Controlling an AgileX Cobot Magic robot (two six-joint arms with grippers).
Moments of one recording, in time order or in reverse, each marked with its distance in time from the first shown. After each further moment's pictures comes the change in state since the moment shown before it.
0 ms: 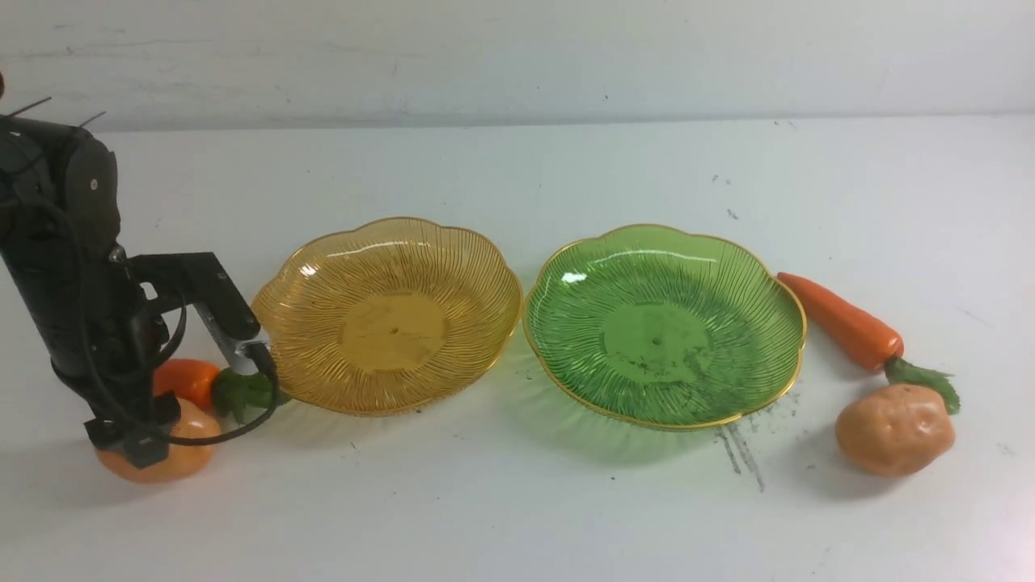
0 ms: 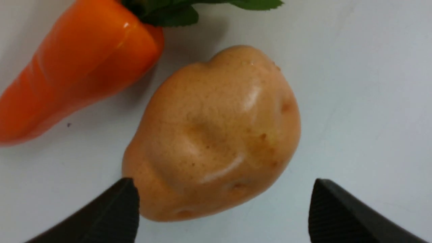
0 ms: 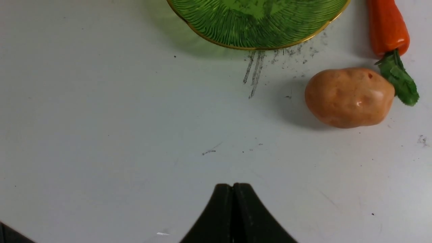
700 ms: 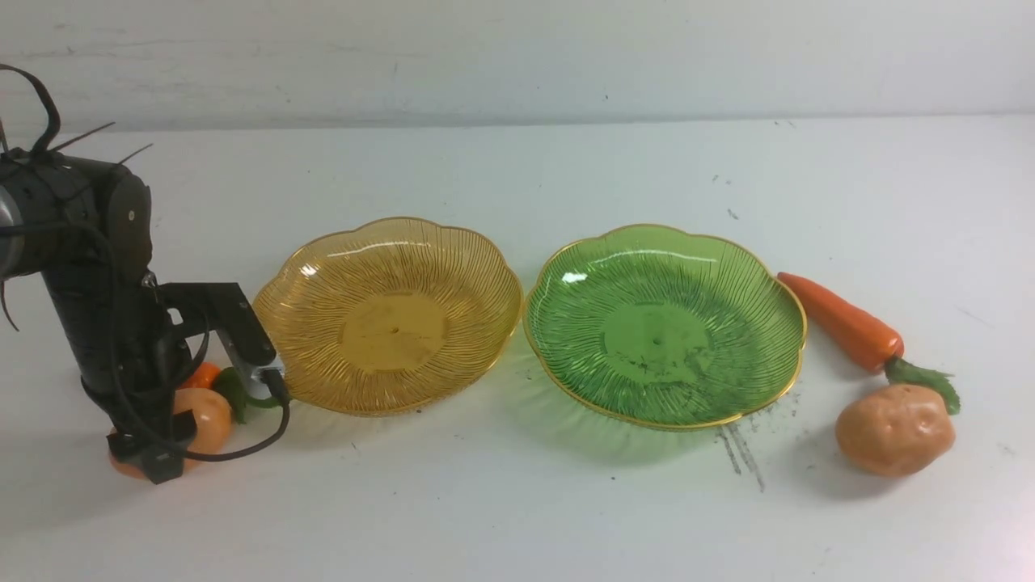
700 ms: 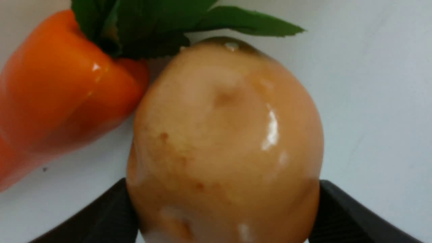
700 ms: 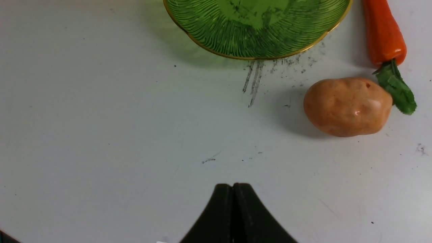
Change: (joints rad) right arm 0.000 0.000 0.000 0.000 -0.021 -0.001; left arm 0.000 0.104 -0.005 -0.012 -0.048 0.035
